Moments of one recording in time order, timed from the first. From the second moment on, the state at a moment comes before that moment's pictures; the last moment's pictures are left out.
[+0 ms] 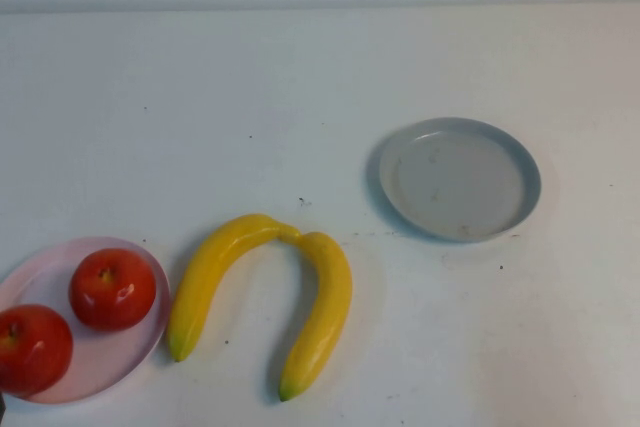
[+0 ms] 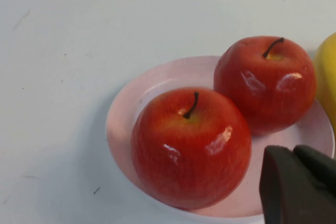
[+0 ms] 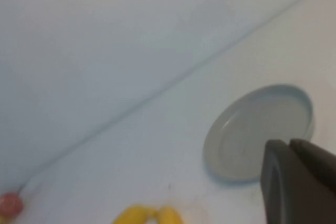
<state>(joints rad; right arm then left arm) 0.04 0.05 -0.09 0.97 0.29 -0.21 -0.09 -0.01 0.03 -0.04 0.37 0.07</state>
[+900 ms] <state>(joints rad) 0.39 1.30 -0.97 0.42 0.98 -0.08 -0.09 -0.01 0.03 -0.04 0.37 0.07</state>
